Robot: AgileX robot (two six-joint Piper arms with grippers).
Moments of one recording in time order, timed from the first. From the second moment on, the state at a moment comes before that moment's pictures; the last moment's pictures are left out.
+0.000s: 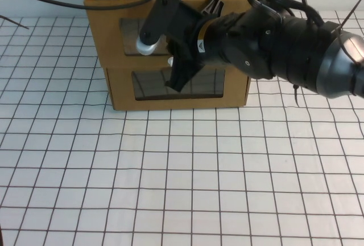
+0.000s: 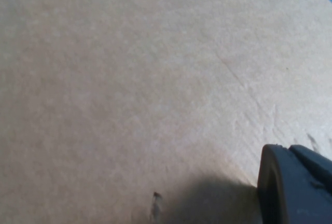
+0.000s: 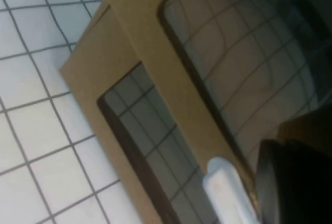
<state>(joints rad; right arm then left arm) 0.71 1.90 -1.67 -0.31 0.42 -0.28 -0.16 2.09 -2.29 -0.78 1.11 0.44</state>
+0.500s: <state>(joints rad) 0.72 1.77 -1.67 -0.19 0.46 -0.28 -0.16 2.09 -2.29 -0.78 1.11 0.44</state>
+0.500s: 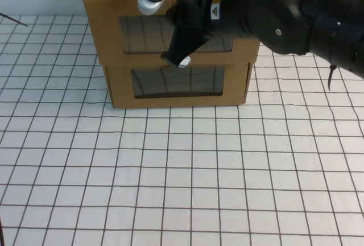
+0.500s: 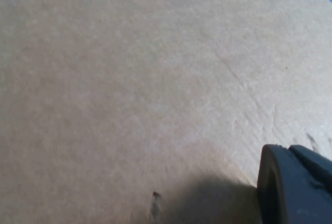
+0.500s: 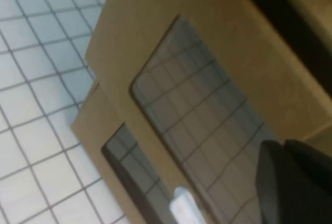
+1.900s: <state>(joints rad) 0.68 1.92 -1.76 -0.24 0.32 -0.31 -0.16 2.09 -2.29 -0.78 1.12 0.44</state>
